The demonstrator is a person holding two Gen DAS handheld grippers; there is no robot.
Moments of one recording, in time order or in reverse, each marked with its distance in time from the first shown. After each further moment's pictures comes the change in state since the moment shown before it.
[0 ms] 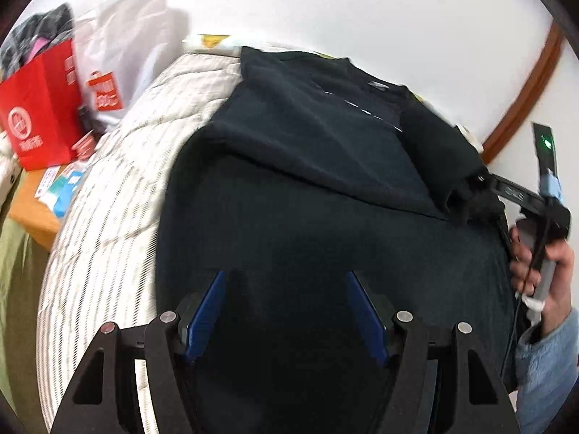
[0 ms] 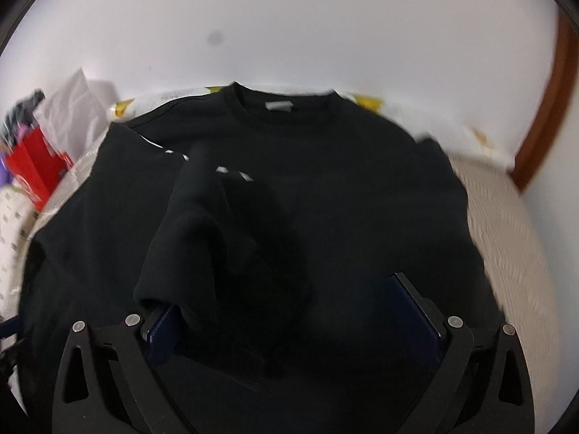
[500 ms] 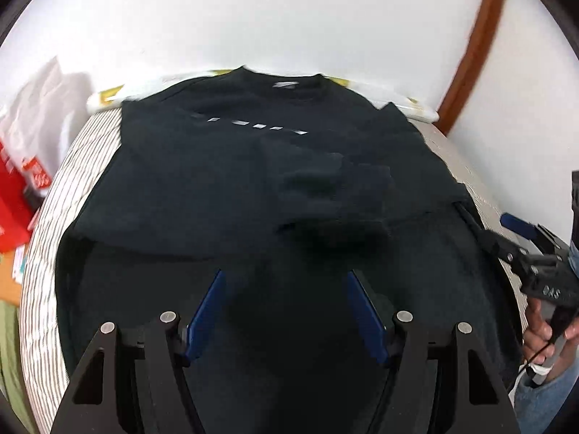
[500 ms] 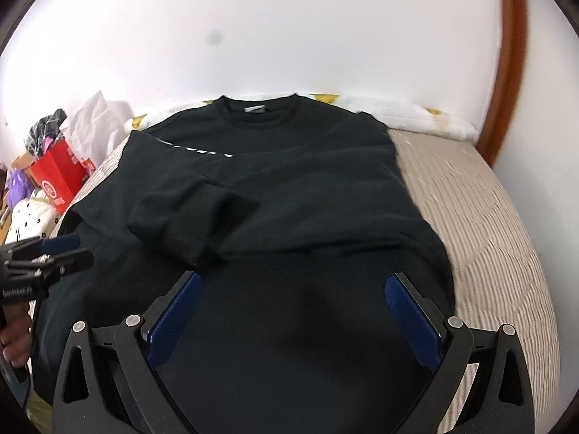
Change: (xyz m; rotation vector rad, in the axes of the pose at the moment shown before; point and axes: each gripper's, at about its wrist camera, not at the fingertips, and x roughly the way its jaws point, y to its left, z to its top) left arm 0.020 -0.125 0.040 0.228 -0.014 -0.049; right arm -0.091 -0.055 -0.071 0.031 -0.062 0.002
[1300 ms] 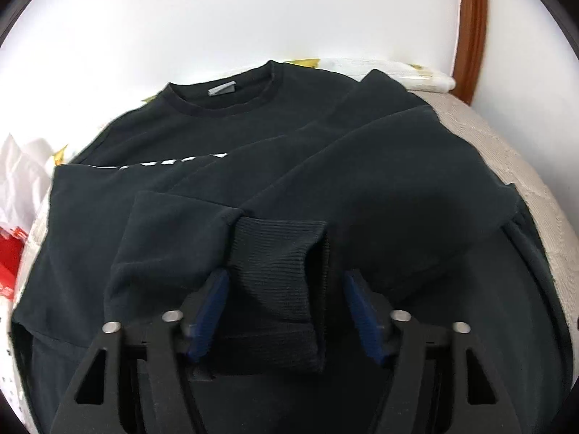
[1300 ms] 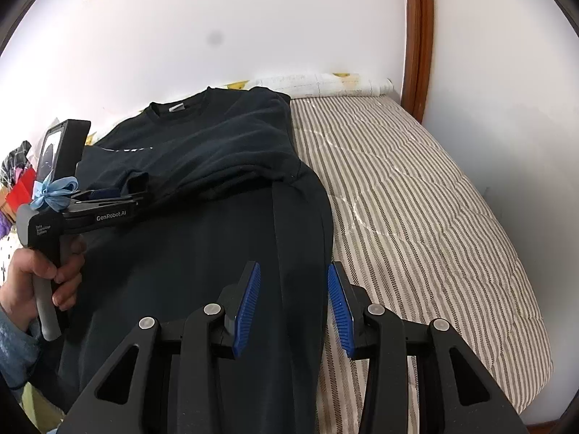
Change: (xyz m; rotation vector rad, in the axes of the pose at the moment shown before) left arm 0.115 -0.106 0.052 0.142 -0.015 0.231; right arm -0.029 -0.086 -0.054 0.140 0.007 -0.101
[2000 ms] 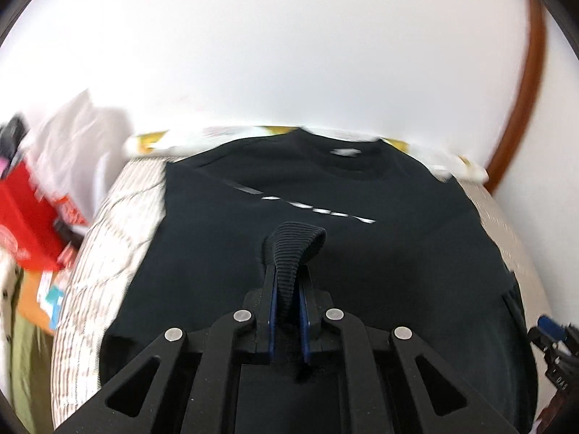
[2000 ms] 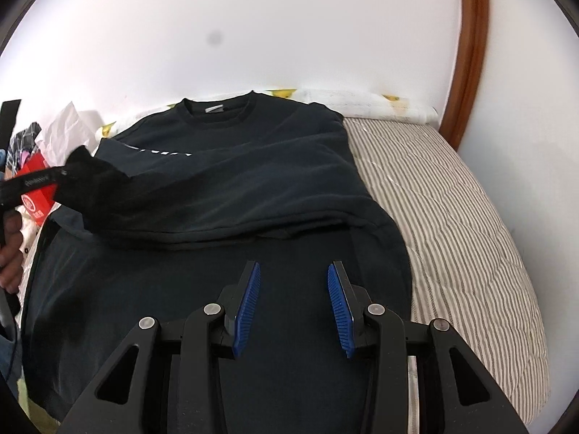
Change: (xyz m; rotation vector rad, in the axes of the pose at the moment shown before) left arm -0.069 0.189 -0.007 -0.281 -0.102 -0.063; right arm 0.016 0.090 0.043 -0.118 0.004 -0.006
